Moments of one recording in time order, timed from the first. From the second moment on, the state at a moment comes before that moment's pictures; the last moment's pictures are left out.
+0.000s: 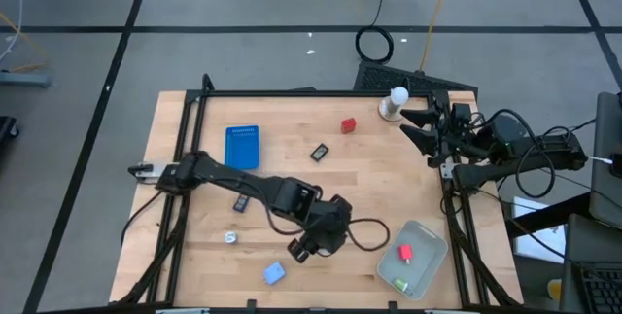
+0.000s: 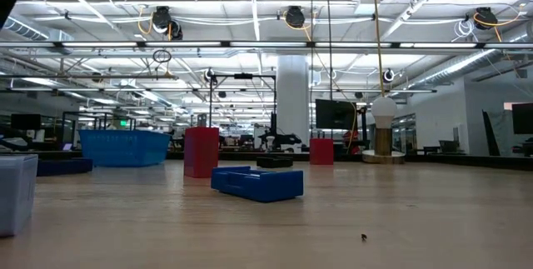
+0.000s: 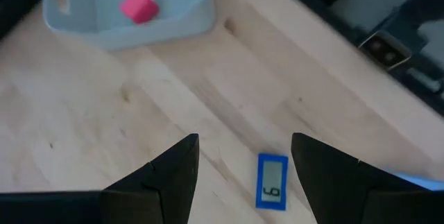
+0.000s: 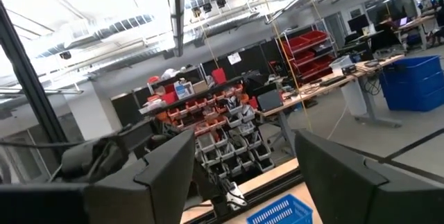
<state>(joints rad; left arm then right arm) -0.32 2.16 2.21 -1.09 0.12 0.47 0.11 0.58 0.73 0.15 0.36 0.31</state>
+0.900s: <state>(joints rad) -0.36 2.21 1.98 -1.03 0.07 0.35 0.17 0.58 0.73 0.14 0.34 0.31</state>
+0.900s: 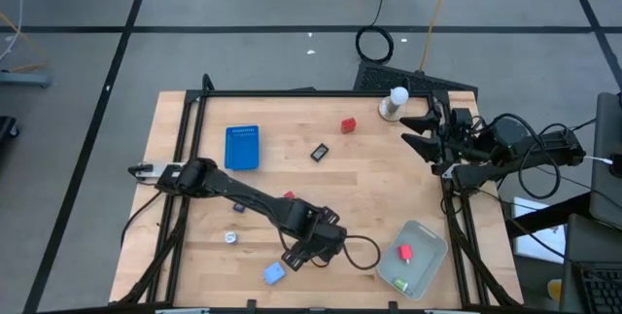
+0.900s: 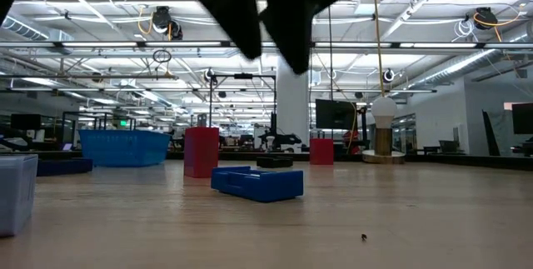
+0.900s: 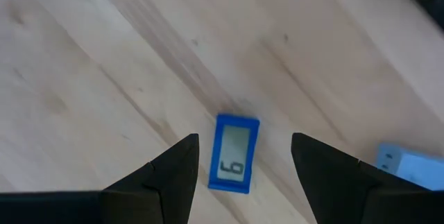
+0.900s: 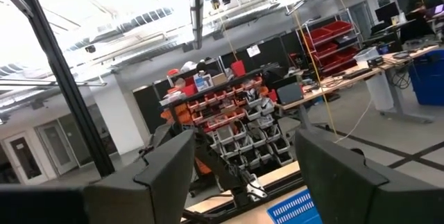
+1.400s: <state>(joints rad) -0.34 2.21 1.75 -0.91 0.01 0.36 0.17 0.58 0.73 0.12 0.34 0.31</state>
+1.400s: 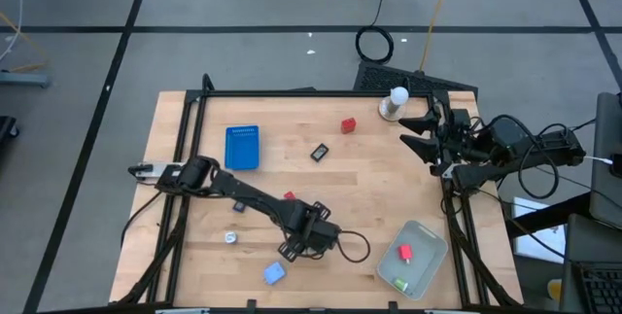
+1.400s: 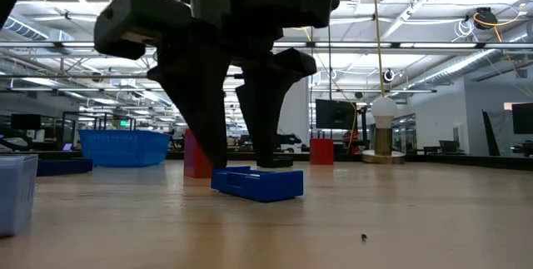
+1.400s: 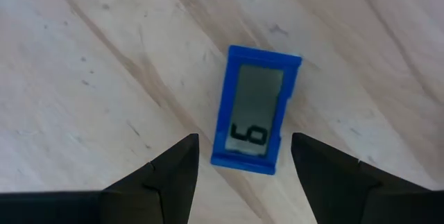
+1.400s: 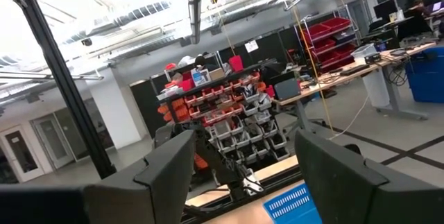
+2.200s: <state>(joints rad) -0.35 2.21 1.75 -0.79 0.08 0.38 0.17 0.58 0.73 0.12 0.34 0.28</state>
